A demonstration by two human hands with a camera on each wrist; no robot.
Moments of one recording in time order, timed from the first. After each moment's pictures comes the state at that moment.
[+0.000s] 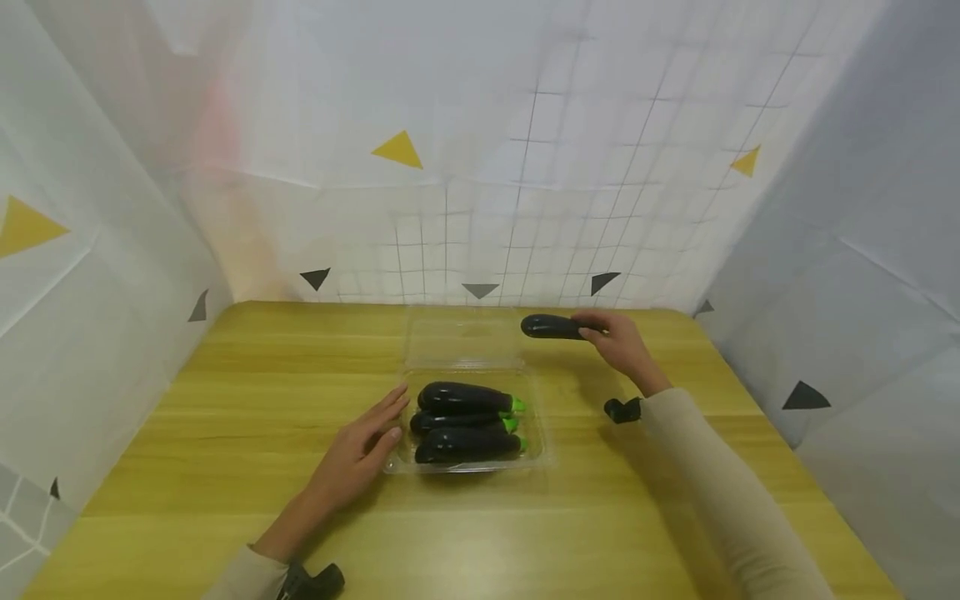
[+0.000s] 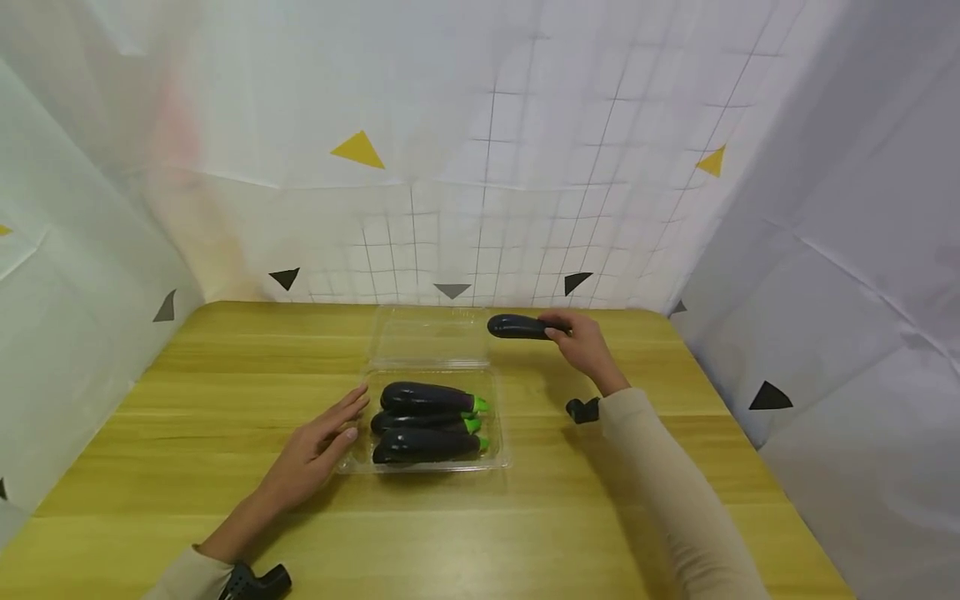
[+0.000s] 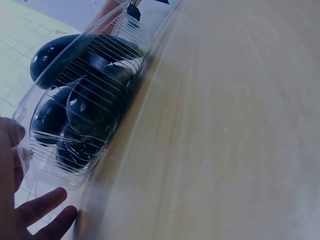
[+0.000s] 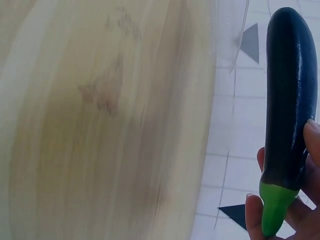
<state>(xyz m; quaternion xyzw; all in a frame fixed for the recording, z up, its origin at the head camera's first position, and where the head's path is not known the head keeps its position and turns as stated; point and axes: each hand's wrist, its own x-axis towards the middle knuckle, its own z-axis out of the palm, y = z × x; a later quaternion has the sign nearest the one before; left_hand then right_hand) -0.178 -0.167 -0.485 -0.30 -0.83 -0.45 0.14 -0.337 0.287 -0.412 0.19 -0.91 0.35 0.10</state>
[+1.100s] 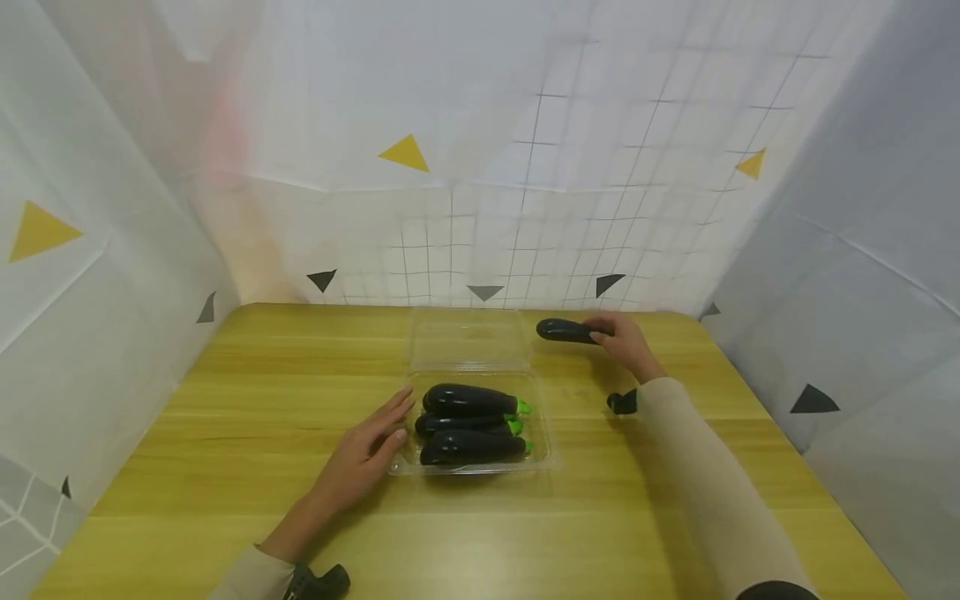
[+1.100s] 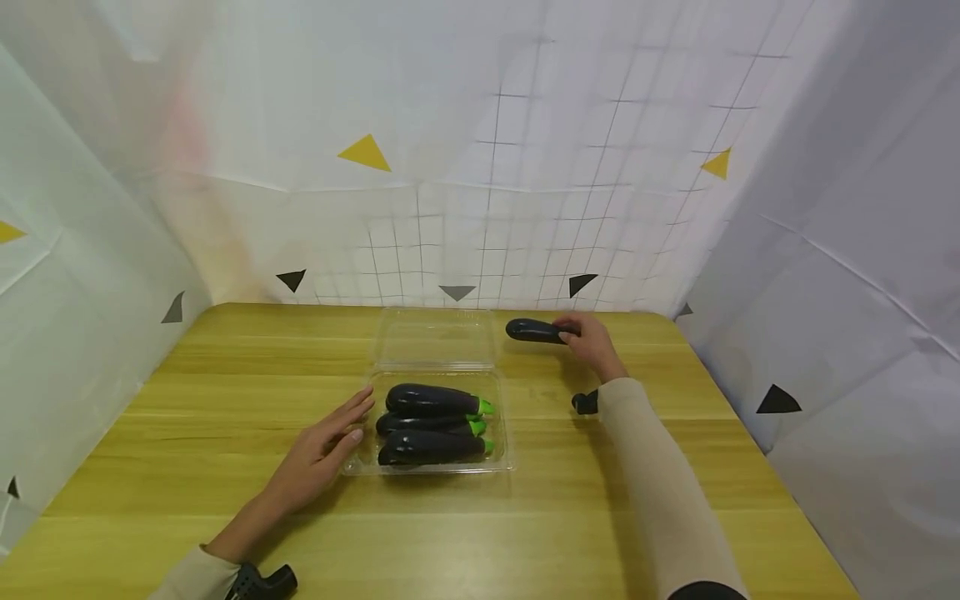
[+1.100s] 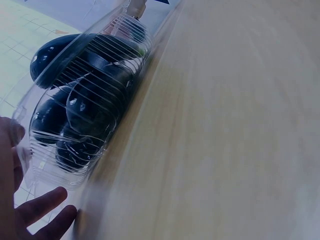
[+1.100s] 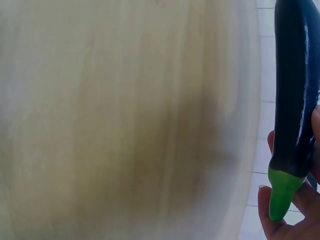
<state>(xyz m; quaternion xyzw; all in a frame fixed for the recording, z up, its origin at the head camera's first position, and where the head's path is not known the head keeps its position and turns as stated) -0.176 -0.166 -0.487 -0.29 -0.83 -0.45 0.15 -0.376 0.311 -0.444 0.17 -0.92 0.35 0.08</state>
